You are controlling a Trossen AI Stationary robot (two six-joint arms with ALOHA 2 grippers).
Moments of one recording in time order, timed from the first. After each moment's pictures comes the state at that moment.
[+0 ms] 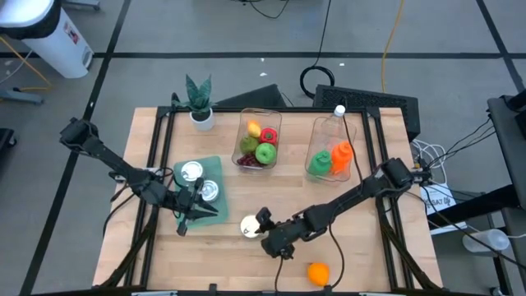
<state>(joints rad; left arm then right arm) -0.60 0.88 0.25 0.54 -0.32 -0.11 0.45 1.98 1.34 -0.11 0.23 -0.46</state>
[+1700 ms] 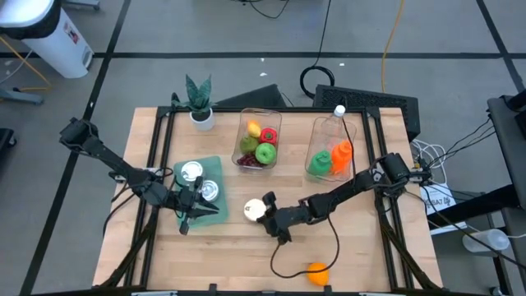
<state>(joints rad) -0.59 0.88 0.25 0.50 -0.36 -0.12 0.35 1.98 1.05 0.29 0.24 -0.36</state>
